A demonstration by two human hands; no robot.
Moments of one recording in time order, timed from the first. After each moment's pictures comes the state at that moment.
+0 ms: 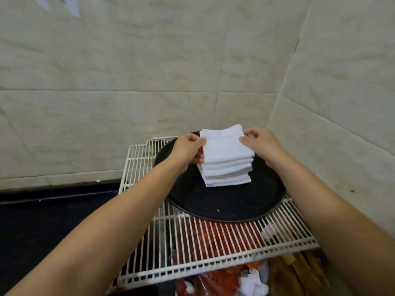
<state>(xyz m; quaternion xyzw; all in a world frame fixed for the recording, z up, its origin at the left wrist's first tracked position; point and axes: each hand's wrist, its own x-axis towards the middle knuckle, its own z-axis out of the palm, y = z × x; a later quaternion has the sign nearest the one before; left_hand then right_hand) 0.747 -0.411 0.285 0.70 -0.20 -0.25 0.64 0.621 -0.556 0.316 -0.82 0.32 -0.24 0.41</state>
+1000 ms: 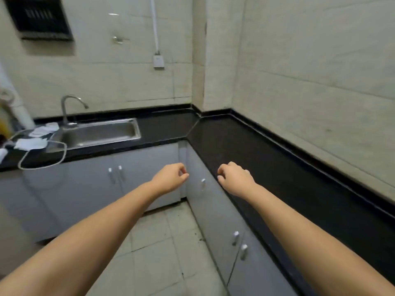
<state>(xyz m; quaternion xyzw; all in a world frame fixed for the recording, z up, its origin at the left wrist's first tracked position) 0.497 0.461 0.224 0.93 0.26 0.07 0.26 0.627 0.300 0.228 -0.91 -0.41 0.03 0.10</state>
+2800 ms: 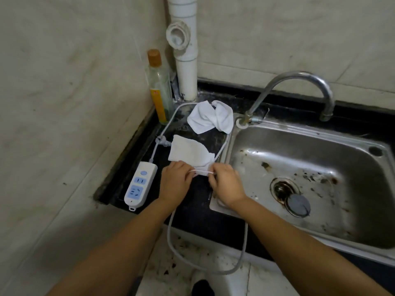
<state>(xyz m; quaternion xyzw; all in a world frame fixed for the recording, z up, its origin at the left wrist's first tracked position) 0.288 1.389 0.028 0.80 0.55 0.20 0.13 0.451 1.354 0.028 -0.68 -0.68 0.18 0.21</state>
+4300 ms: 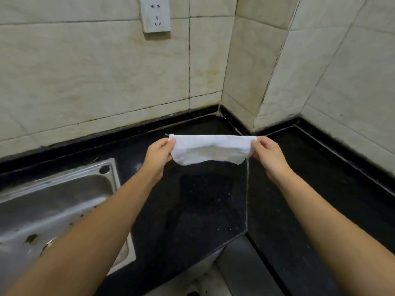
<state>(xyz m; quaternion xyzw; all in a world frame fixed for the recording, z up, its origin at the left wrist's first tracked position) 0.993 1.161 0.145 0.63 0.31 0.23 0.68 1.152 0.936 0.160 -0.80 -0.15 0.13 0.57</state>
